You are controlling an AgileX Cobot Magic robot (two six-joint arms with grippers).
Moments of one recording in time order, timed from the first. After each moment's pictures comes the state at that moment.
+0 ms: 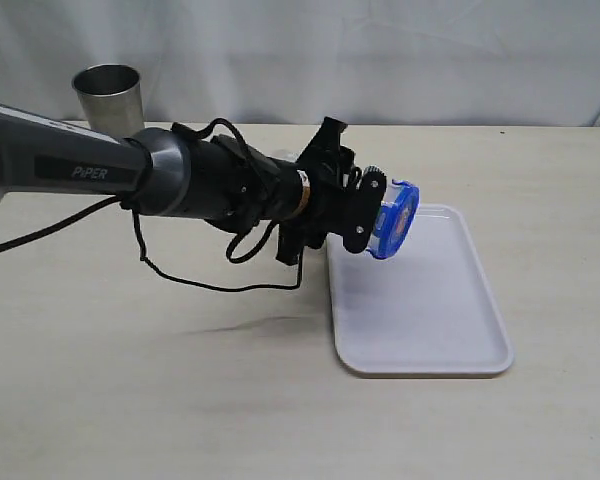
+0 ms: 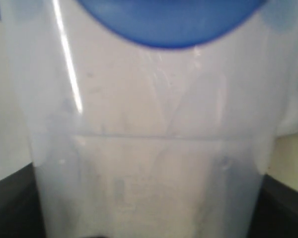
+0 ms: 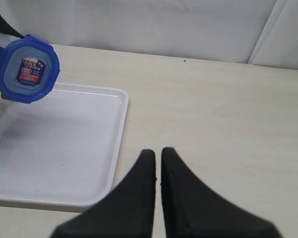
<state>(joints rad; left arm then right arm) -0.73 2.18 -1.42 1.71 0.10 -0.25 -0.01 0.01 0.00 -0.03 0.36 -0.09</state>
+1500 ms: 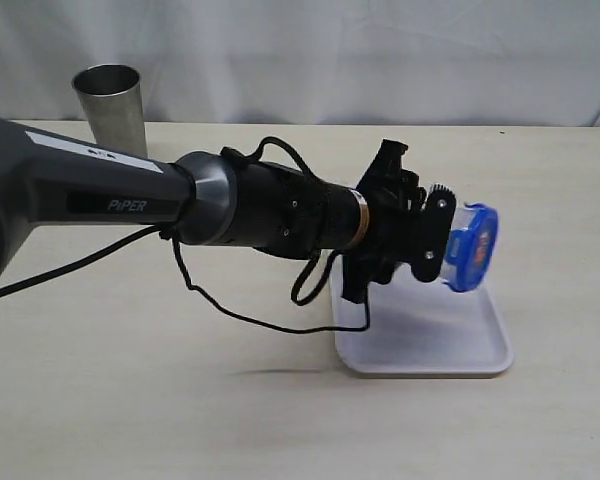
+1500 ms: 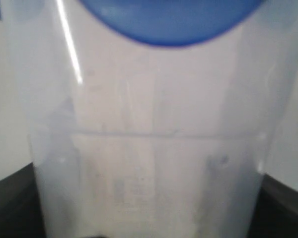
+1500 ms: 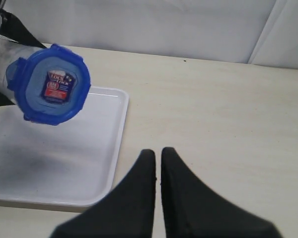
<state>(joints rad) -0.85 2.18 -1.45 1.32 0.03 -0.04 -0.01 0.01 0.00 -0.03 0.36 -0.09</state>
